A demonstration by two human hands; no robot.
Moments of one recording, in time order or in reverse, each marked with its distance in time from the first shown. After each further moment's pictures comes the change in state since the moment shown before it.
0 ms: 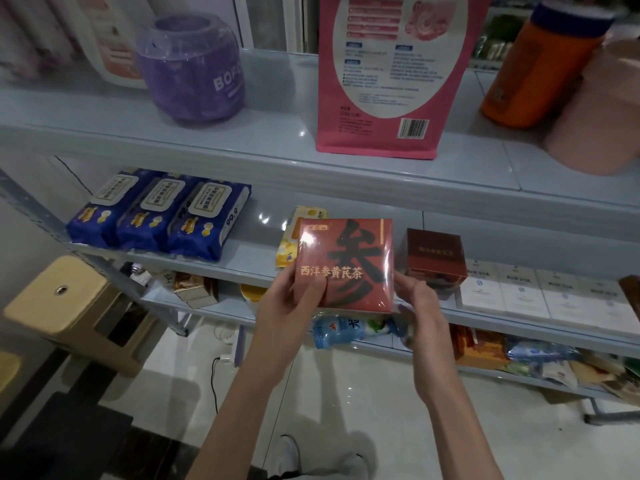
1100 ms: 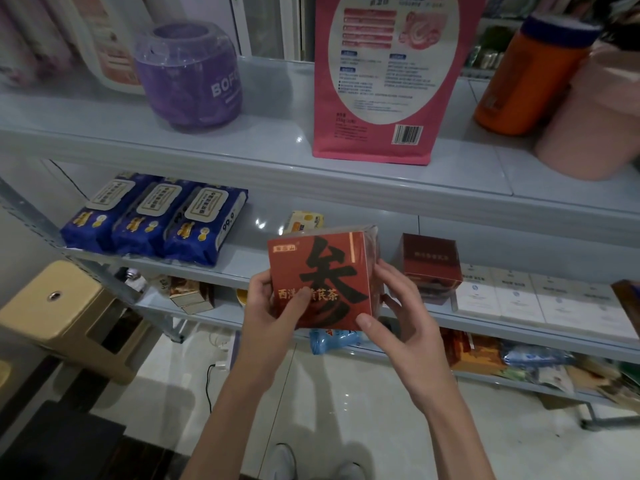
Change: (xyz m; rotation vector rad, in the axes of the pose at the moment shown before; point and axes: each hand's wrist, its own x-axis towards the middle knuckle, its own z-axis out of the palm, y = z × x) left_hand 0.000 -0.009 -0.010 -0.124 0.124 -0.008; right_hand -0.009 -0.005 -0.002 -0.118 -0.194 -0.351
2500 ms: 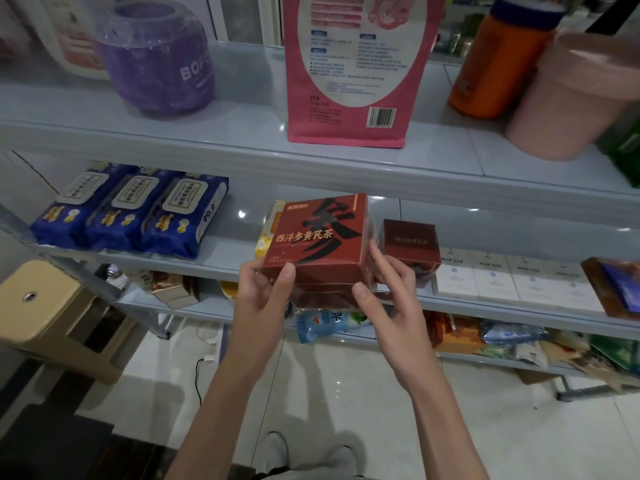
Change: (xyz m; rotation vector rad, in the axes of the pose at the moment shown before) left_hand -0.013 0.006 0.017 0.017 -0.060 0.055; right_hand -0.004 0.000 -0.005 0.012 0.075 0.044
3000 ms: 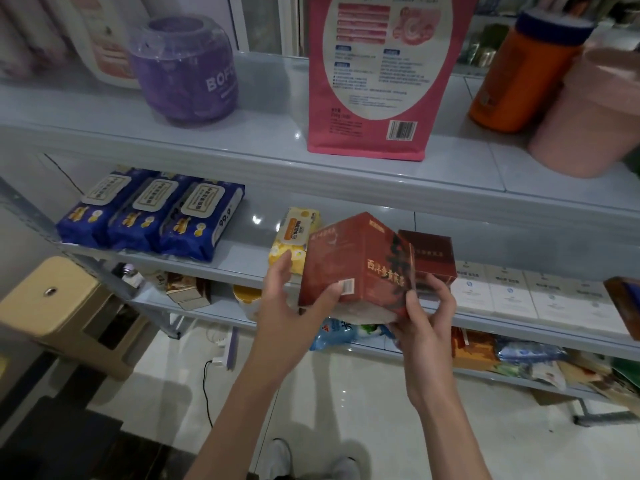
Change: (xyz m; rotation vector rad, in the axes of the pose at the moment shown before) left_hand 0.006 -0.004 0.003 0.336 -0.014 -0.028; right_hand 0.003 0.017 0.000 0.365 0.302 0.242
